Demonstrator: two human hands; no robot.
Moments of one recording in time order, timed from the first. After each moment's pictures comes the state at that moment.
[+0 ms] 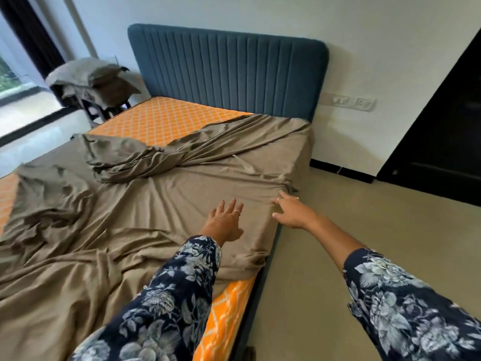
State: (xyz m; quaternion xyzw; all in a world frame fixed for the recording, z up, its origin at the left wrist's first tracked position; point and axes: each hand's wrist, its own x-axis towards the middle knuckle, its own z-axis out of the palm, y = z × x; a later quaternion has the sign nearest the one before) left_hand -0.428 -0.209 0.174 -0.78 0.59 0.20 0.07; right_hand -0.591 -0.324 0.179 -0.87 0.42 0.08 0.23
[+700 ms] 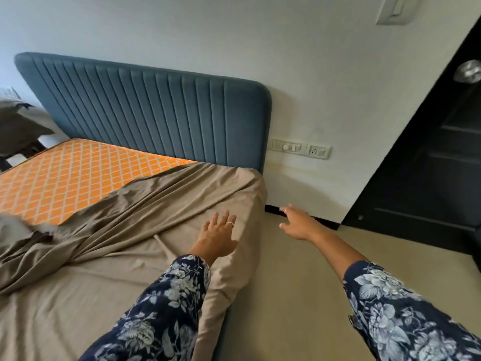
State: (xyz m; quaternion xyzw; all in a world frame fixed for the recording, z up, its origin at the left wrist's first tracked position) left_hand -0.464 -0.708 0.178 -0.75 0.63 0.19 0.05; right_hand -0.662 -0.808 0.195 -0.81 0.53 0.08 0.22
